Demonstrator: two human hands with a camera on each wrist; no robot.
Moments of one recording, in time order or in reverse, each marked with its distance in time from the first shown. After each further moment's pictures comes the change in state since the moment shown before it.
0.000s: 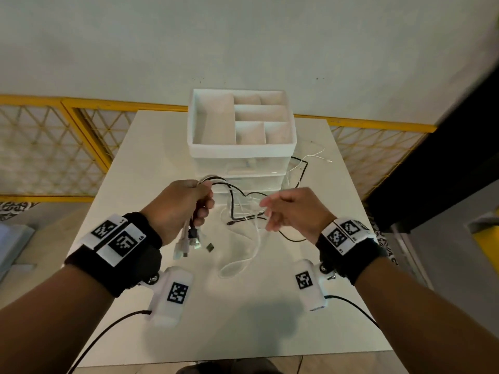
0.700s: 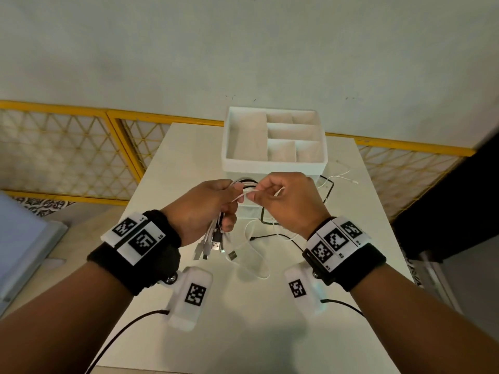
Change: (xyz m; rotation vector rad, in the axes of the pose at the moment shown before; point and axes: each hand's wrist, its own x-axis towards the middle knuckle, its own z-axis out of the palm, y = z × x) left_hand -0.015 0.022 -0.017 -0.066 -0.170 0.084; right_hand 0.019 -0.061 0.058 -0.428 0.184 -0.402
